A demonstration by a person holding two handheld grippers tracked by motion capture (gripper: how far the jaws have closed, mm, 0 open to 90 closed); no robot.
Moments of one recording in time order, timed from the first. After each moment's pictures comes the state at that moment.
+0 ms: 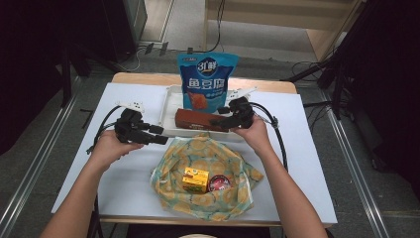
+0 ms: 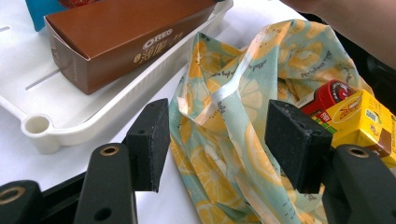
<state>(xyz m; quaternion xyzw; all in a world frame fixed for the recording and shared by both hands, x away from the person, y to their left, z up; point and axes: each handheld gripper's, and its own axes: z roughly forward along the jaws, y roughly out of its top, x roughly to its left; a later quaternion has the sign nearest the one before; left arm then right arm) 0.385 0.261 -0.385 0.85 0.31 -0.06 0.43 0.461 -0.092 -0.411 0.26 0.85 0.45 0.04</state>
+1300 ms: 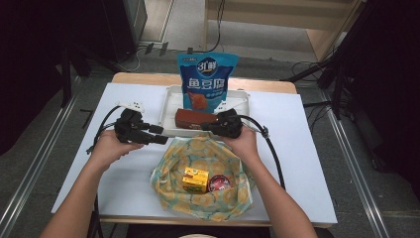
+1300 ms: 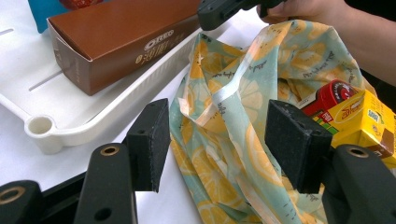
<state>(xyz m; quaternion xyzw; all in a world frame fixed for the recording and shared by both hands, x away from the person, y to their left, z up) 0.385 0.261 -0.385 0.85 0.31 -0.05 0.43 0.428 -0.060 -0.424 0.25 0.85 0.47 0.04</state>
